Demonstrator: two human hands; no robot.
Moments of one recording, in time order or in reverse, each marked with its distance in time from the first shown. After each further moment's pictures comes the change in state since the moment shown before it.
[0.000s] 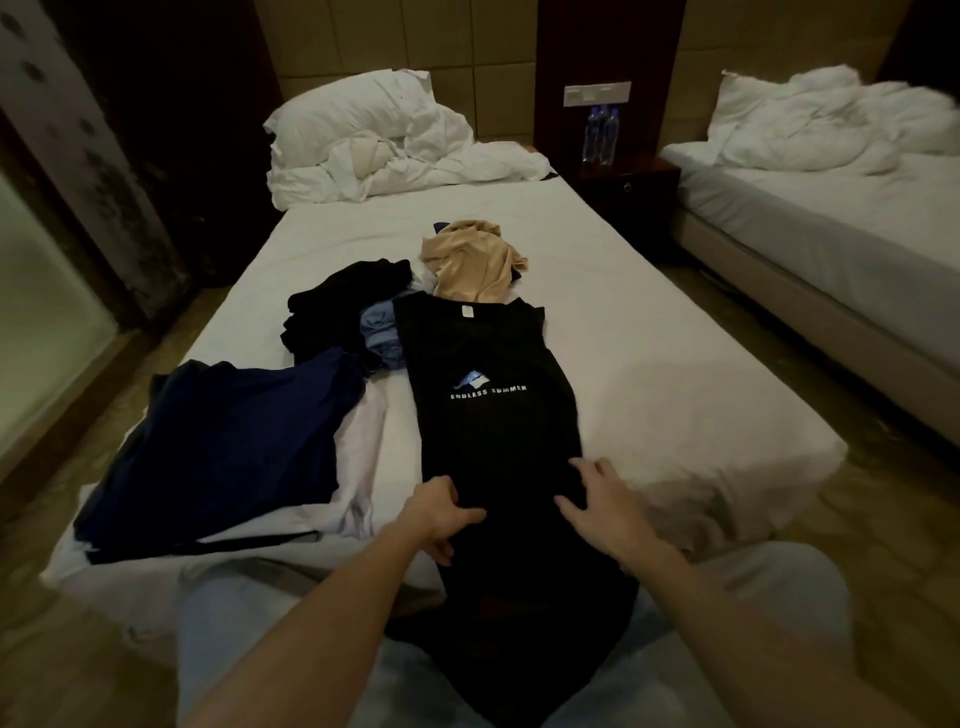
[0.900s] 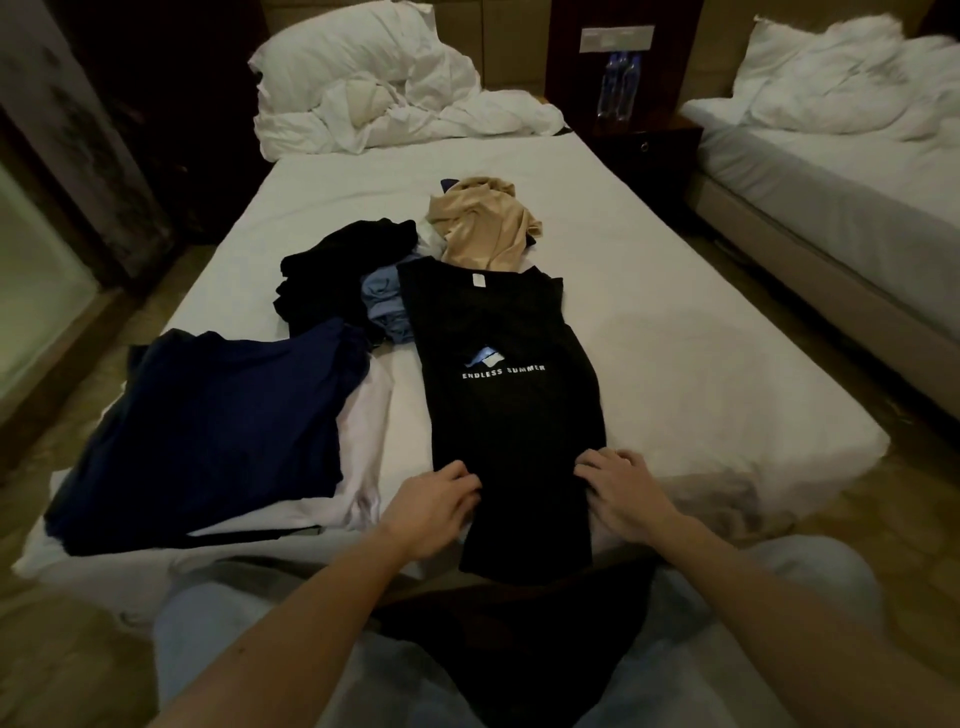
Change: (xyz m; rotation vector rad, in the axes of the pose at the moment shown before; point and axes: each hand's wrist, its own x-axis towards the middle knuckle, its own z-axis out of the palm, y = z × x) left_hand 0.032 -0.048 -0.007 0.597 0.225 0.752; right_hand 0.046 0.029 0.019 -0.510 0.052 -0.339
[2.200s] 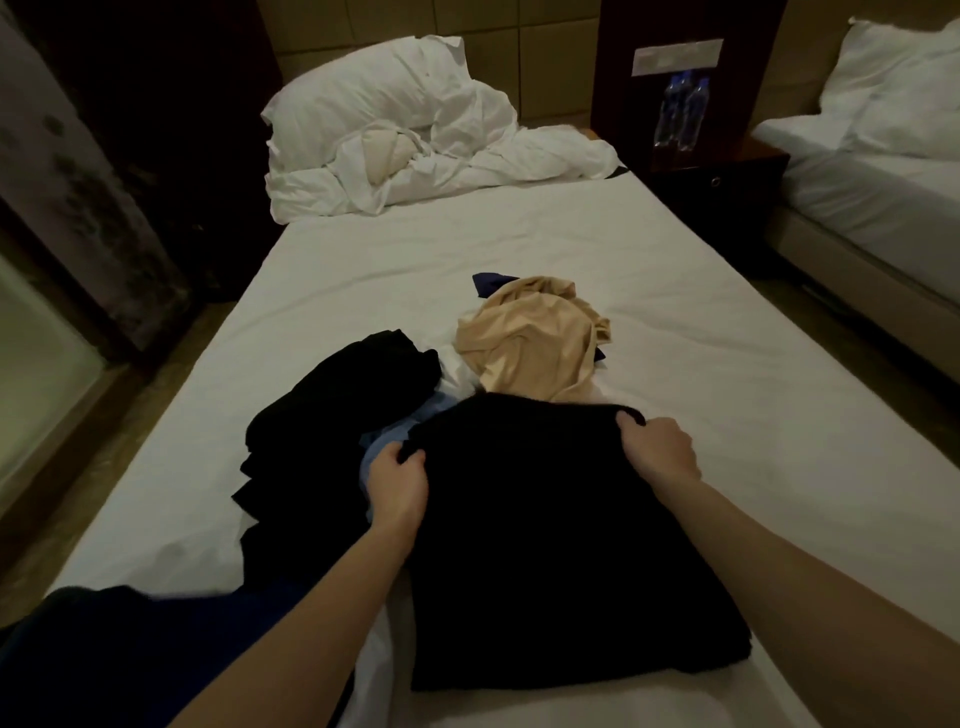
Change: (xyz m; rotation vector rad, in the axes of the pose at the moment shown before) left_hand 0.287 -0.203 -0.112 -0.998 0.493 -0.972; right_hand 0.394 0.107 -0.058 0.704 -0.071 1.077
